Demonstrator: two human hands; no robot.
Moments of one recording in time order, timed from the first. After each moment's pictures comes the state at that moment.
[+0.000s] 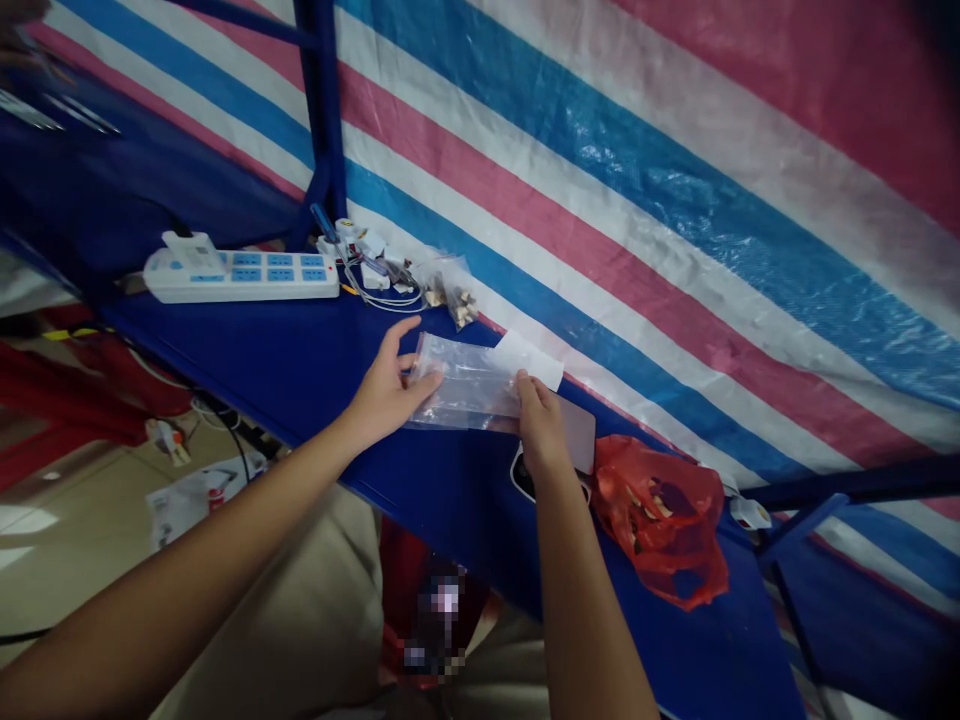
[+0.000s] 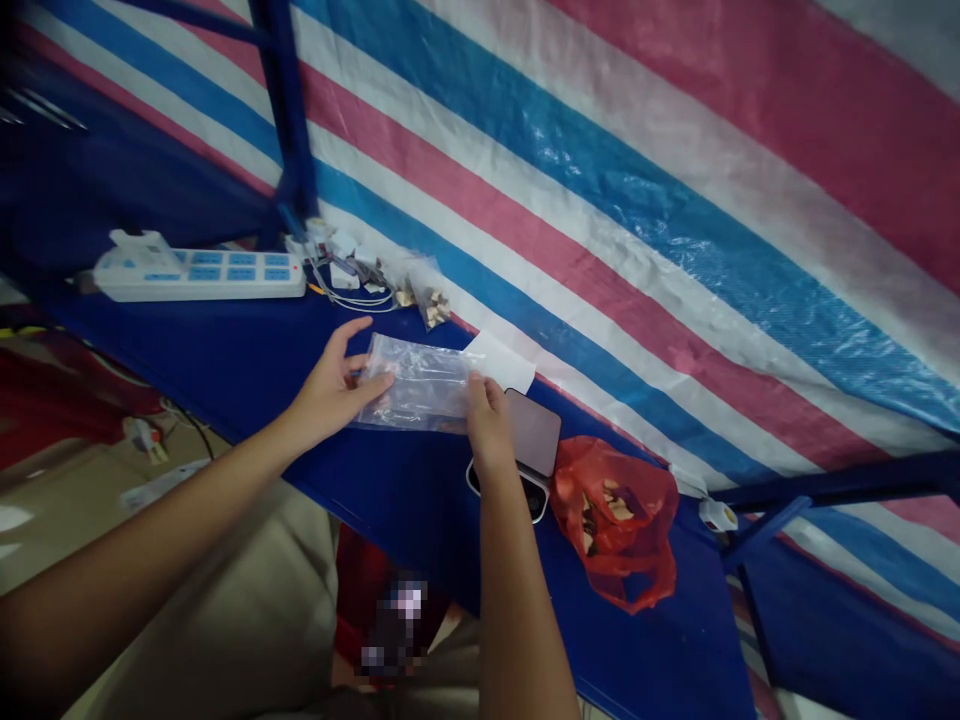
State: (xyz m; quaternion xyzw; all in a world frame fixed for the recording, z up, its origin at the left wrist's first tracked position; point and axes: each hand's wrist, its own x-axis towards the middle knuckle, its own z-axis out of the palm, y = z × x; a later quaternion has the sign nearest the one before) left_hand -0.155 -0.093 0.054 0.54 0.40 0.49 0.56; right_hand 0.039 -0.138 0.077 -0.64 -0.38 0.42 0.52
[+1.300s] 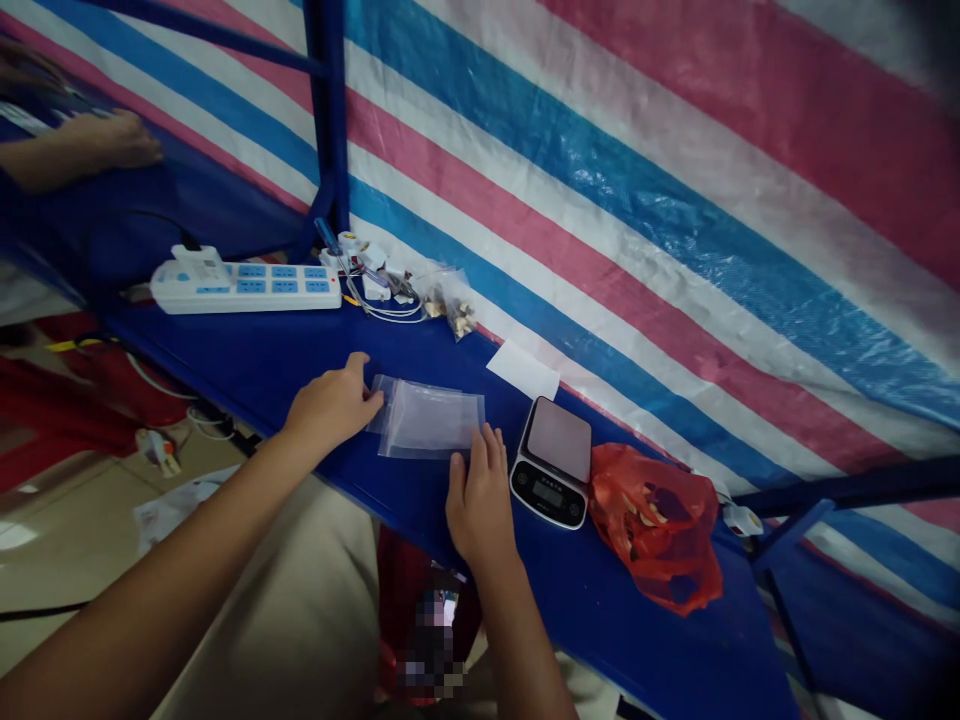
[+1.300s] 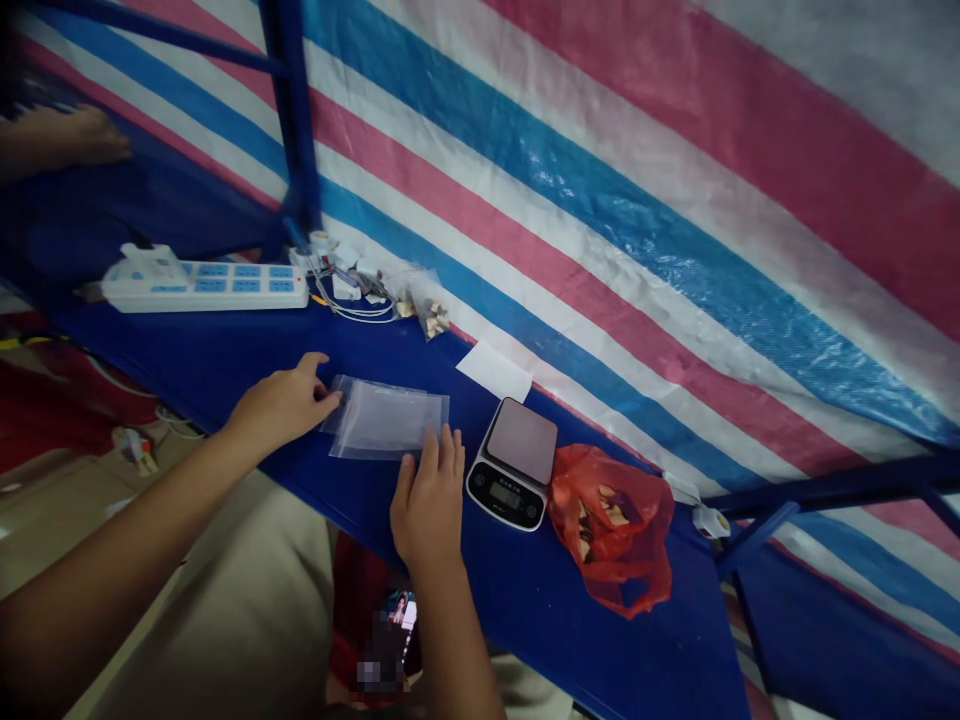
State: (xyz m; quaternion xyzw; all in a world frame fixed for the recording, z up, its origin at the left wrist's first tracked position) left_hand -0.223 -0.072 0.040 0.71 0.67 0.13 0.16; right_hand -0.013 -0.214 0.021 -0.70 -0.65 0.09 0.29
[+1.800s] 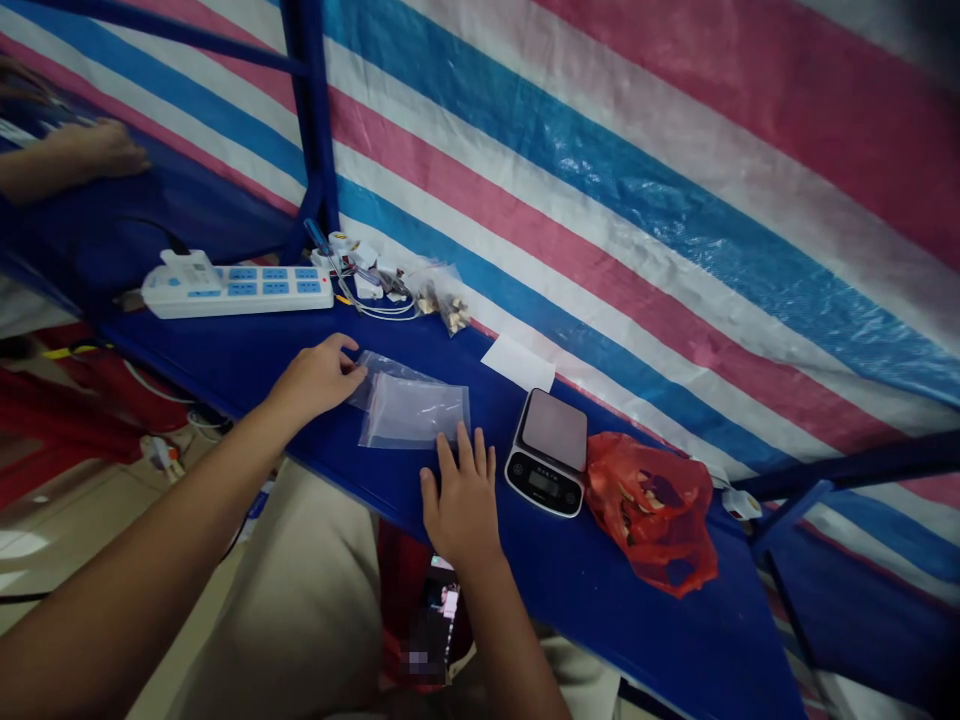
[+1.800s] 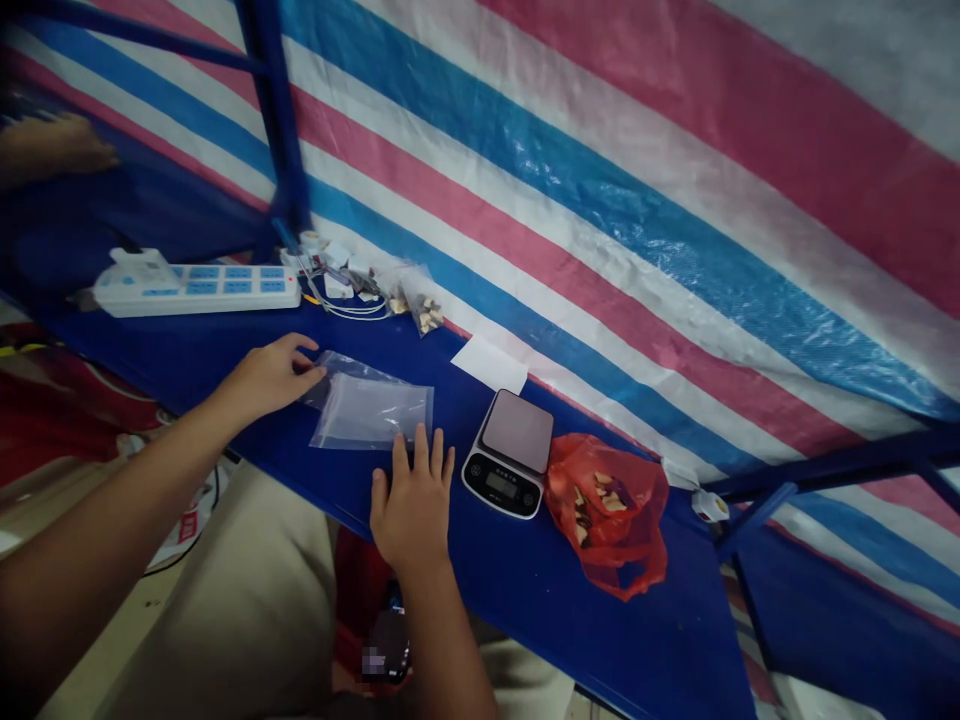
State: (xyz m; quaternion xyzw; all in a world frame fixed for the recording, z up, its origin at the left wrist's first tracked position) left_hand -0.238 -0.041 0.046 0.71 0.65 0.18 0.20; right_hand -0.027 -0.222 0.013 -0.68 -0.71 0.06 0.17
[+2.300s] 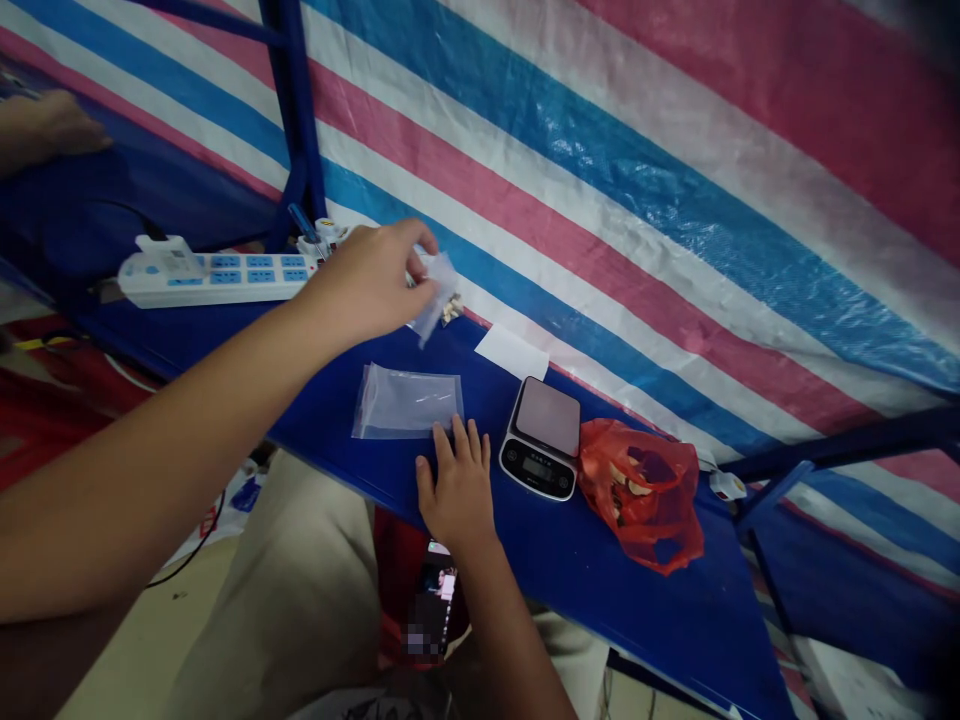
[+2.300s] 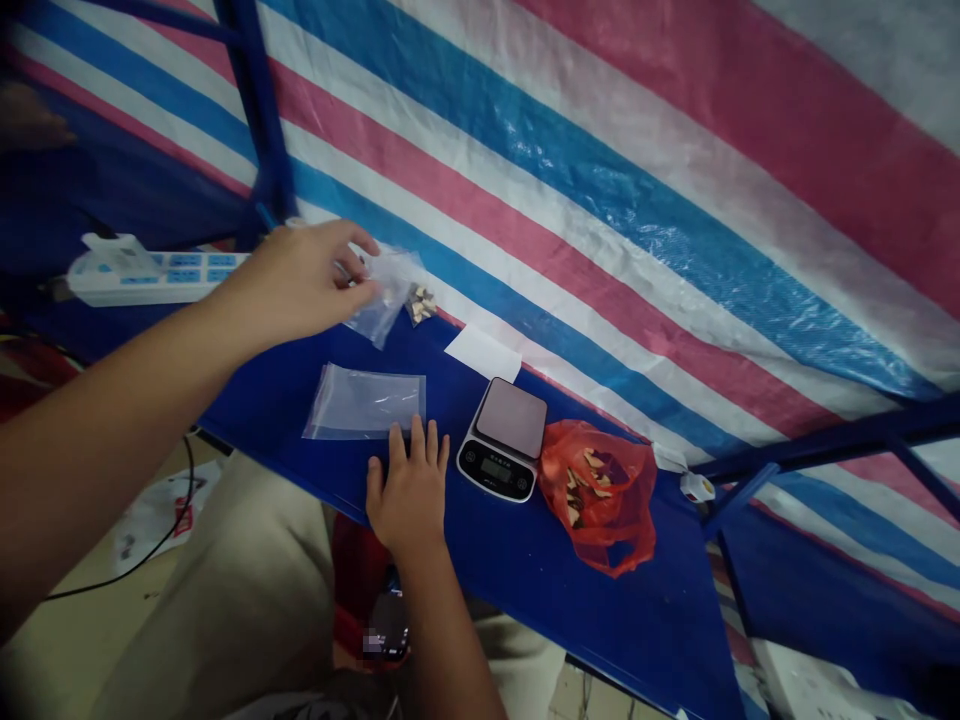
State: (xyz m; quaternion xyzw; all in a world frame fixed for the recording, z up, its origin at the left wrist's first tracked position) left_hand -0.170 -0.057 0.185 0.80 0.48 0.33 0.10; right_hand -0.025 -0.222 0.009 -0.69 -0.70 0.06 0.19
